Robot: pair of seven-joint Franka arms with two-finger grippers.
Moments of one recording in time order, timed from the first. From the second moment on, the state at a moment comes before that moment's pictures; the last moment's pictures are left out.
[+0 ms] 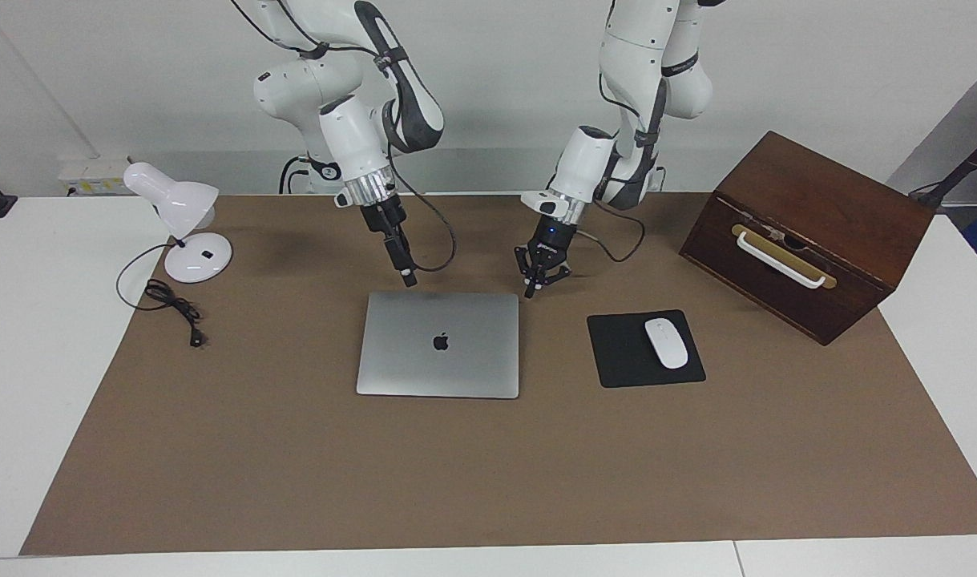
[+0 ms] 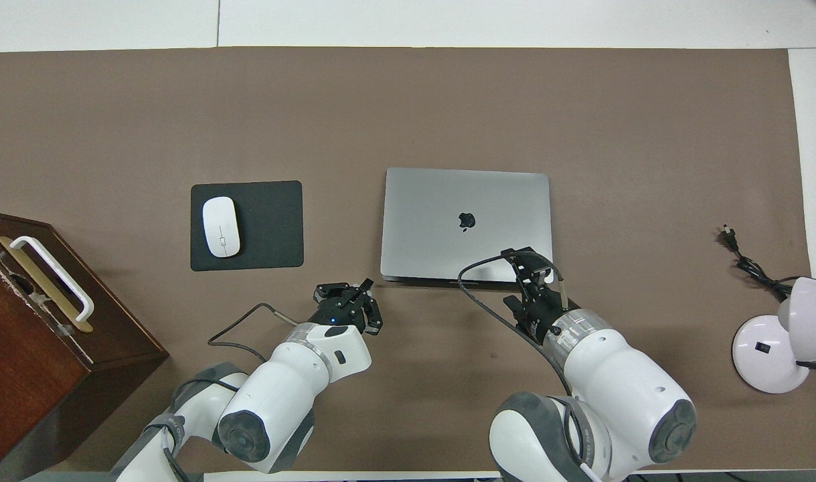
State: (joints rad) left arm -0.71 0.12 -0.03 -2.65 -0.15 3.48 0.03; right arm 0.61 -0.11 0.00 -2.63 0.95 3.20 0.98
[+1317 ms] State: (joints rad) left arm -0.71 0.20 -0.02 -2.55 -0.15 3.48 0.13; right arm 0.58 -0.03 0.00 -2.56 0.97 3.20 0.94
